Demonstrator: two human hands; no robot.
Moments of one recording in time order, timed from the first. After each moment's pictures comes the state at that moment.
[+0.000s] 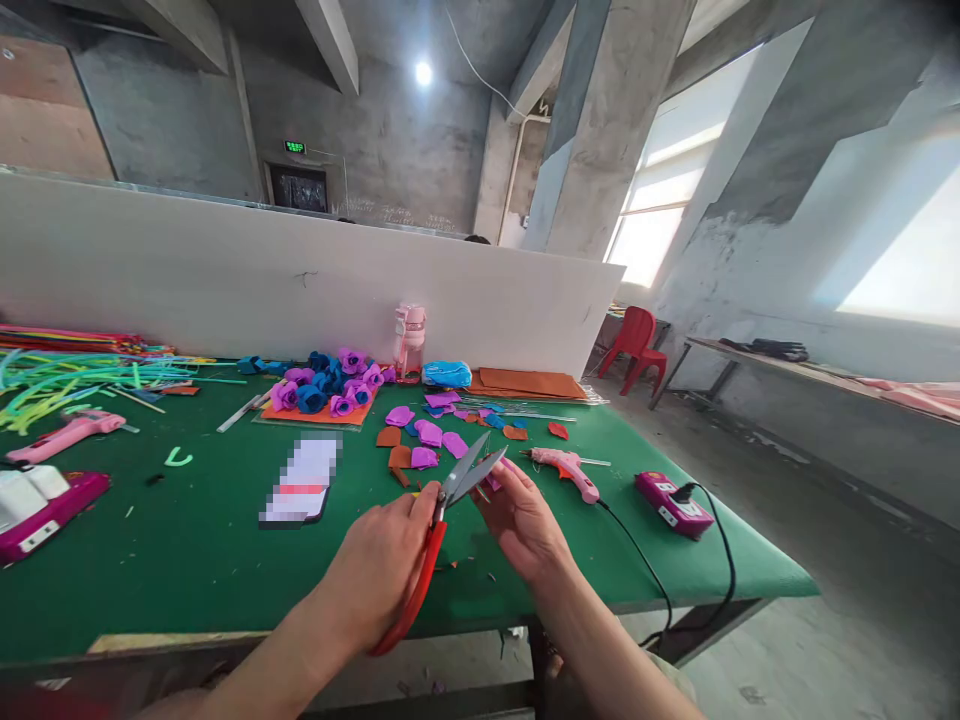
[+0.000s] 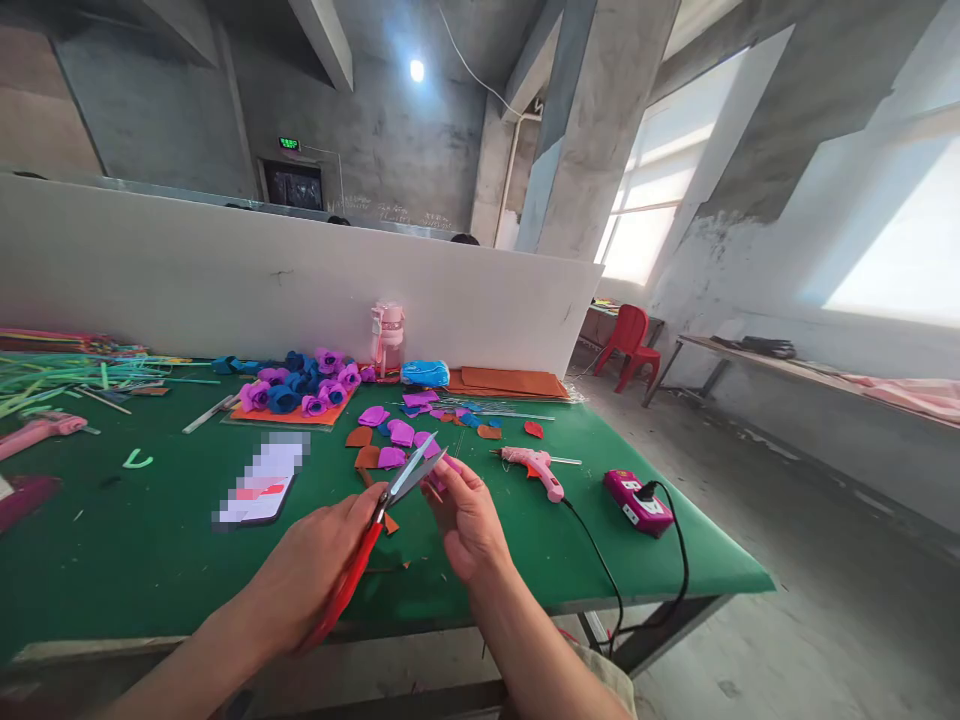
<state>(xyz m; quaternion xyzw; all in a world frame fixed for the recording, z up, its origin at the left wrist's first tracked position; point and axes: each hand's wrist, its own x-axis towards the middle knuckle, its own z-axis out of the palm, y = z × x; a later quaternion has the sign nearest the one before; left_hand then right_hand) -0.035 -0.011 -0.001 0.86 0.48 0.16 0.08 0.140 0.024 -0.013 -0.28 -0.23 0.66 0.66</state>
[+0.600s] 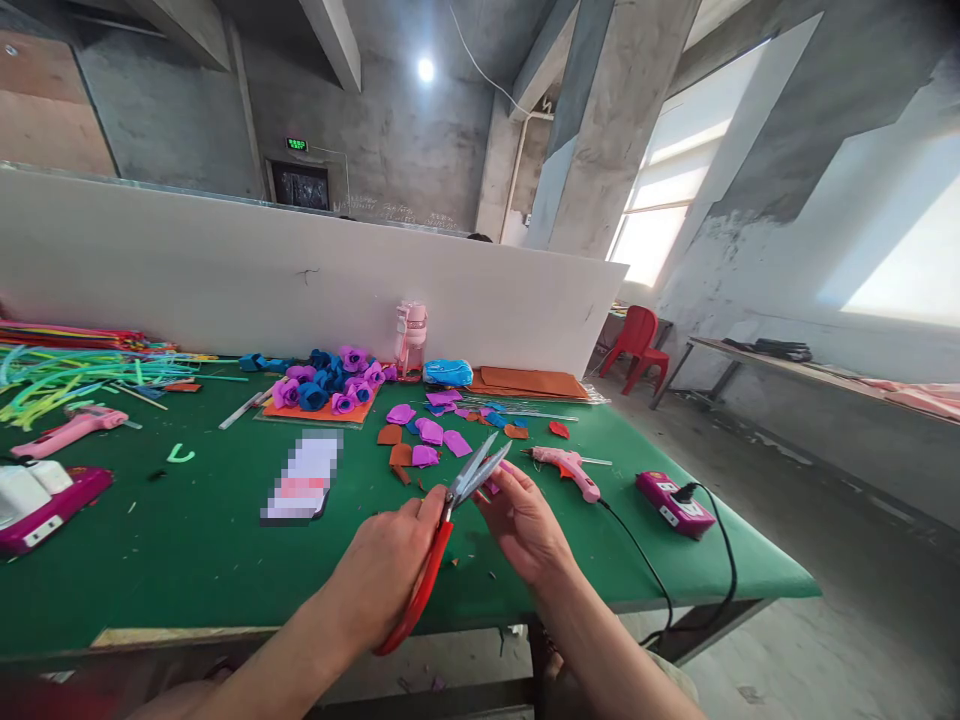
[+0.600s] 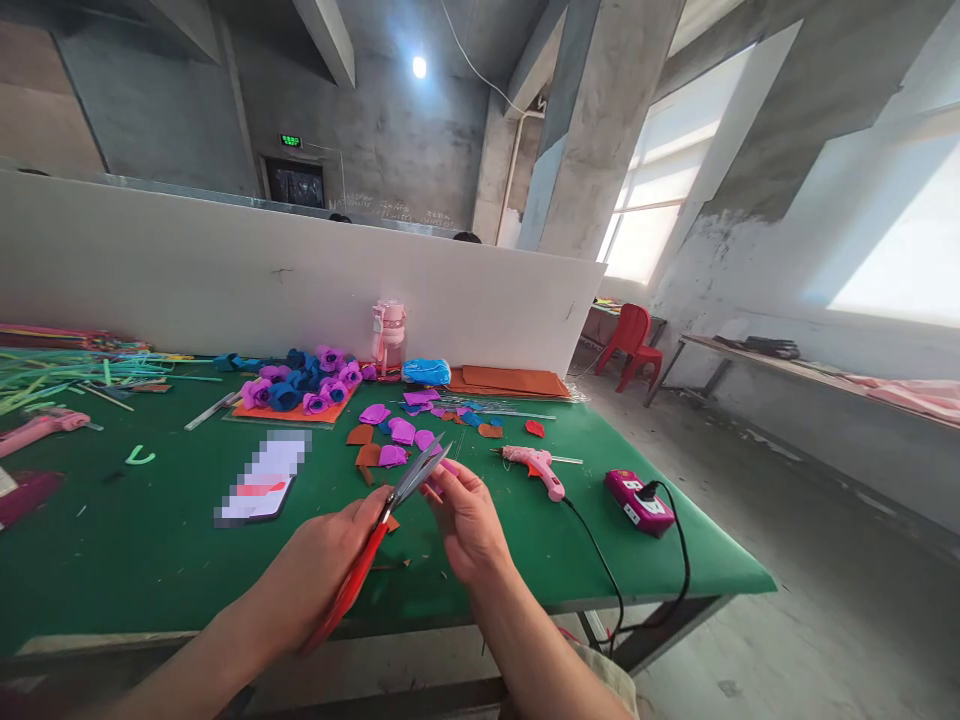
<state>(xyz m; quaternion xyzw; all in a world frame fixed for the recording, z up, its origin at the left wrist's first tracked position) -0.028 -0.012 0.004 0.87 0.48 0.10 0.07 0.140 0.020 -0.014 -0.29 -0.28 0.65 0.65</state>
